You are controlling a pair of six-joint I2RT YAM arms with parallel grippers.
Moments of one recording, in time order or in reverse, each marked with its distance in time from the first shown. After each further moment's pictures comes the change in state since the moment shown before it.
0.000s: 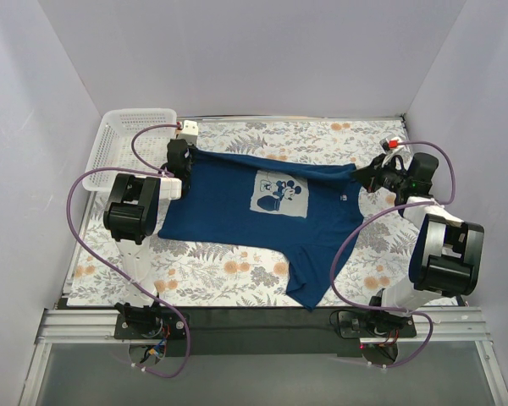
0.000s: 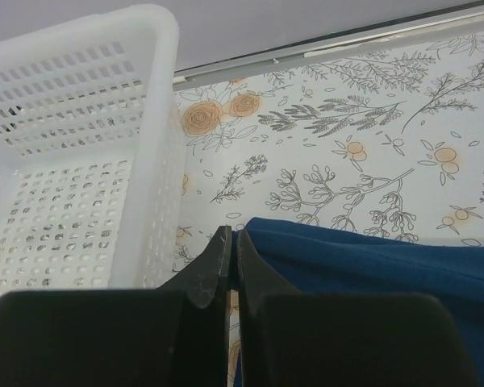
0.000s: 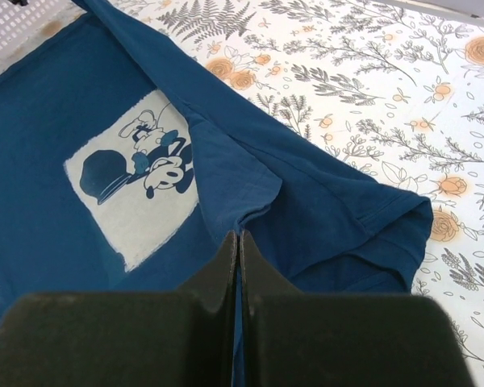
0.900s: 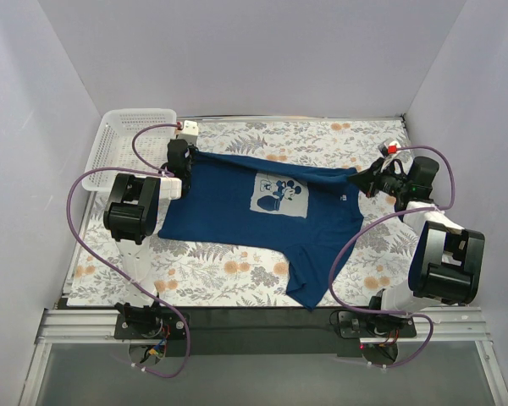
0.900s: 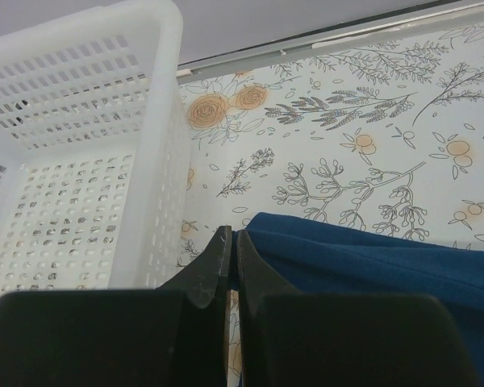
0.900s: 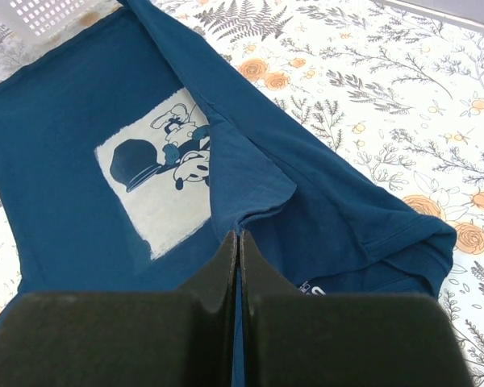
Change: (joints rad) left arm 0.000 0.000 0.004 -0.023 -0.021 0.013; right arm 0.000 -0.060 -0.054 -0.002 -0.081 -0.031
